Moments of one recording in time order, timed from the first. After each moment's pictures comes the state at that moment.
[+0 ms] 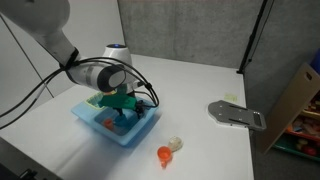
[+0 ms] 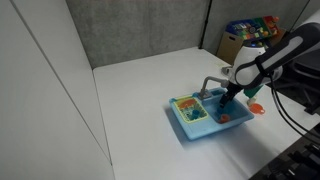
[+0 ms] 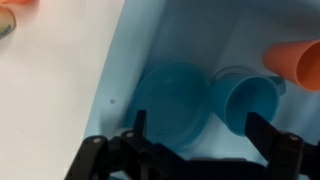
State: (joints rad) arm -0.13 0.66 0.04 -2.08 -0.04 2.70 -0.26
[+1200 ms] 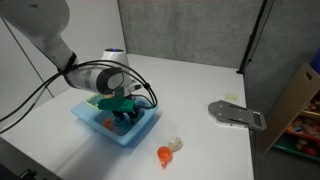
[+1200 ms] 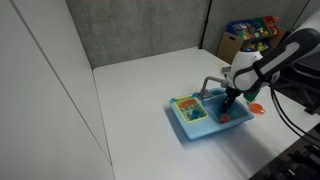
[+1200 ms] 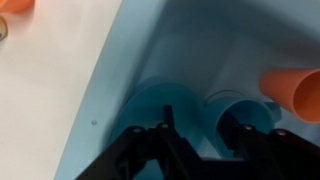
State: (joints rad) arm -0.09 0.68 0.01 -2.08 -0.08 2.66 -0.26
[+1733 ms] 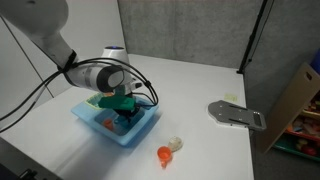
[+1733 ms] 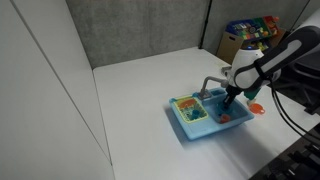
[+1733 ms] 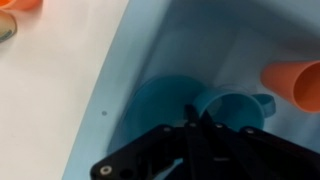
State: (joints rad) arm -0.09 0.67 0.01 -2.08 -0.08 2.66 -0.26
